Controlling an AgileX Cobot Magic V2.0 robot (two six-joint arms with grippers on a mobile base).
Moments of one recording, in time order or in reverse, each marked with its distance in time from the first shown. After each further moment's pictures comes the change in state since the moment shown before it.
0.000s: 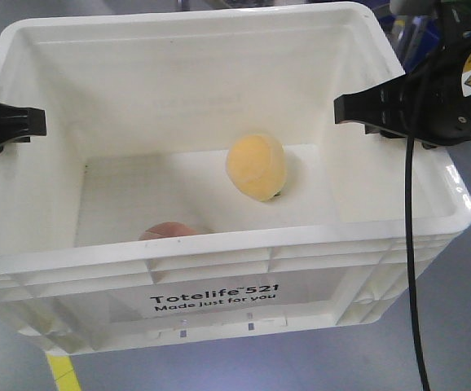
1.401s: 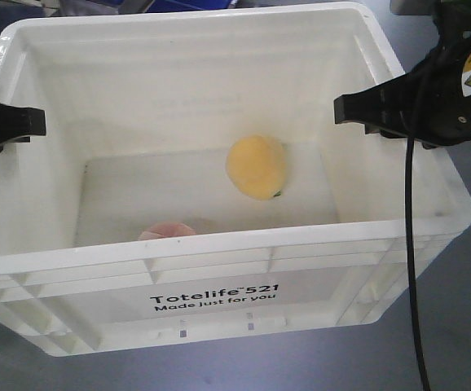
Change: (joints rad) left arm 0.000 0.000 0.000 0.000 -0.001 0.000; right arm 0.000 0.000 0.000 0.000 0.000 0.001
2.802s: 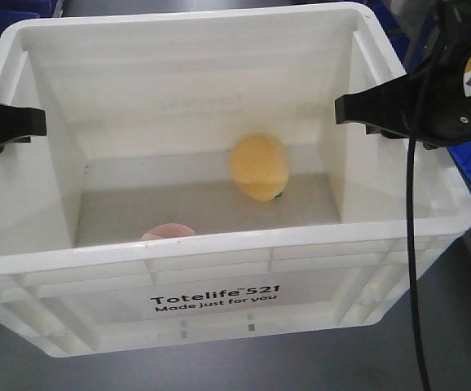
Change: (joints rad) left arm 0.000 0.000 0.000 -0.003 0.001 0.000; right arm 0.000 -0.003 0.000 0.000 0.005 0.000
